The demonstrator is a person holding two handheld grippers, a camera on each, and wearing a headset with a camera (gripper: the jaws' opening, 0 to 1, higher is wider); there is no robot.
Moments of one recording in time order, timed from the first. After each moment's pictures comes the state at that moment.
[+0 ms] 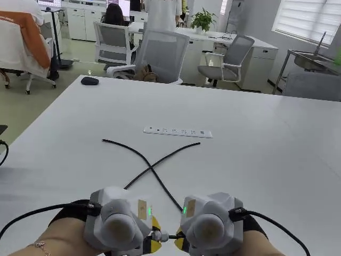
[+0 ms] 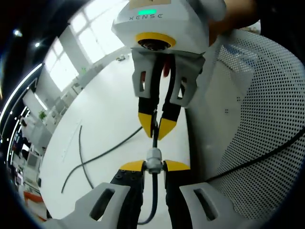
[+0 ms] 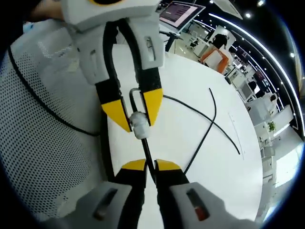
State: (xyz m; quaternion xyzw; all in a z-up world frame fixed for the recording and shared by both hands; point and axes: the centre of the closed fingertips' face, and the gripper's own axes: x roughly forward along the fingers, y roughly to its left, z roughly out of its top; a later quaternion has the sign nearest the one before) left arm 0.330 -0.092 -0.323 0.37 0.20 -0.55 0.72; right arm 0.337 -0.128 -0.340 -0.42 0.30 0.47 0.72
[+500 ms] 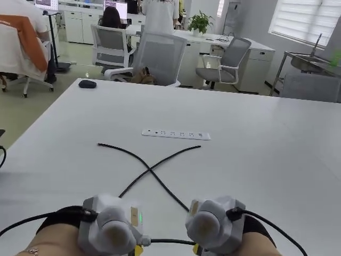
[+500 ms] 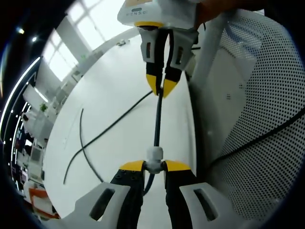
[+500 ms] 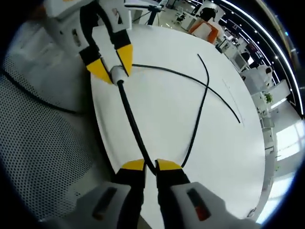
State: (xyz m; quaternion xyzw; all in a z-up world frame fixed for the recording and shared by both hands) left arm 0.340 -0.065 -0.346 0.41 0.24 -0.52 0.71; right arm 0.344 -0.179 -0.360 -0.41 0.41 0.38 0.72
